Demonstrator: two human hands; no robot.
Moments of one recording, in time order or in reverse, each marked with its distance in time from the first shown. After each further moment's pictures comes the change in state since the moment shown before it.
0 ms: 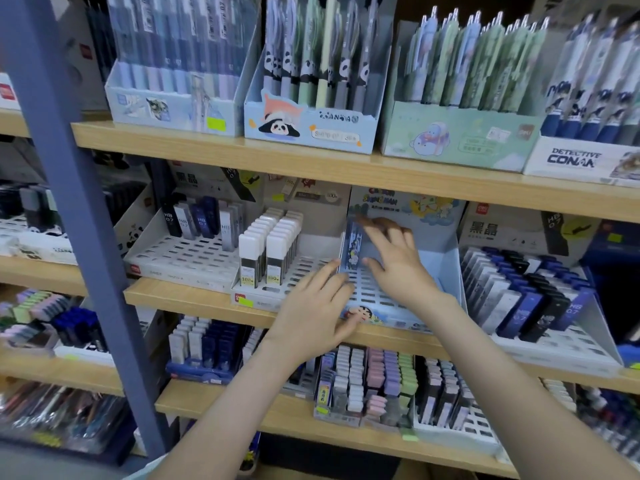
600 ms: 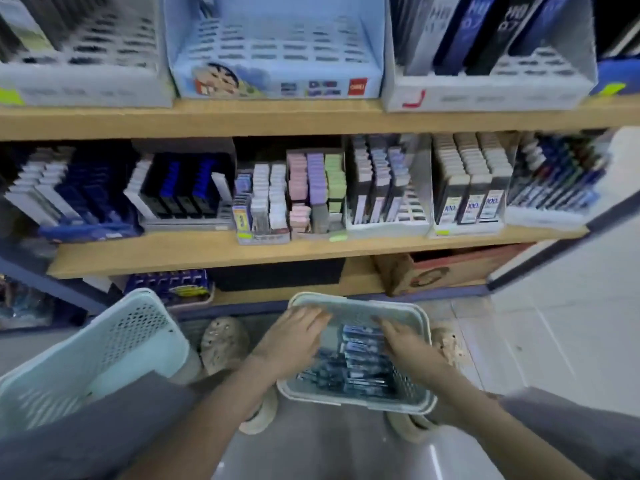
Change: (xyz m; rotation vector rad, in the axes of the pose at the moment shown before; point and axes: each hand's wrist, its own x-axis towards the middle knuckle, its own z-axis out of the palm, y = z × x) left_hand -0.234 0.189 0.131 -0.490 -0.789 0.092; right_hand -0.400 0.120 0.180 0.182 -0.788 0.501
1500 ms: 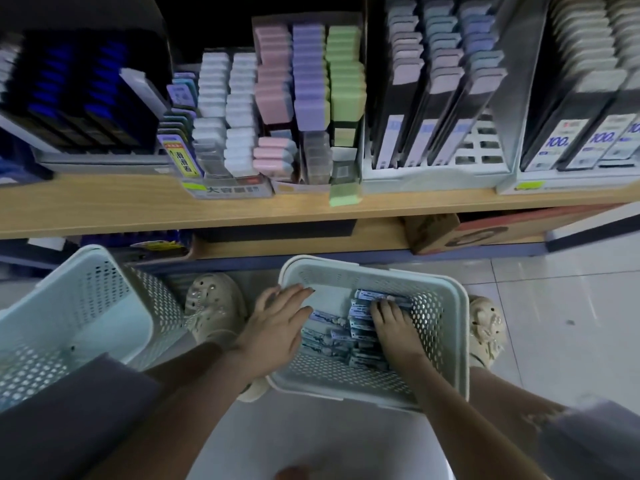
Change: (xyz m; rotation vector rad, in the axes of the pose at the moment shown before) left_hand -0.017 -0.035 0.097 0.074 -0.072 -0.092; right_hand 0.083 0.053 0.135 -0.460 -0.137 0.045
